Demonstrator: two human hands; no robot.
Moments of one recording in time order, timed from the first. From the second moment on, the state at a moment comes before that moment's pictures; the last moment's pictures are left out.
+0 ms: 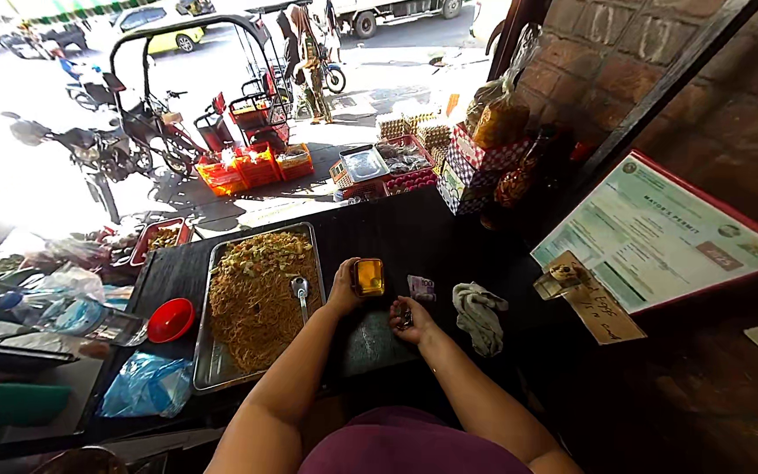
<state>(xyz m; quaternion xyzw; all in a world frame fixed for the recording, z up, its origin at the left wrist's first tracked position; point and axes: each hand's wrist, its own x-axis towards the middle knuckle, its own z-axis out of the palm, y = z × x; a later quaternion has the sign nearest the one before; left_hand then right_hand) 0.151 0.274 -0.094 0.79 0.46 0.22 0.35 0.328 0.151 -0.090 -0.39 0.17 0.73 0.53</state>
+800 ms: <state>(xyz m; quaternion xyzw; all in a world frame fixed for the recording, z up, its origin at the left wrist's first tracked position) 0.012 0.058 -0.044 0.68 0.50 0.46 0.29 0.292 0.170 -0.135 -0.54 -0.81 0.20 0.12</state>
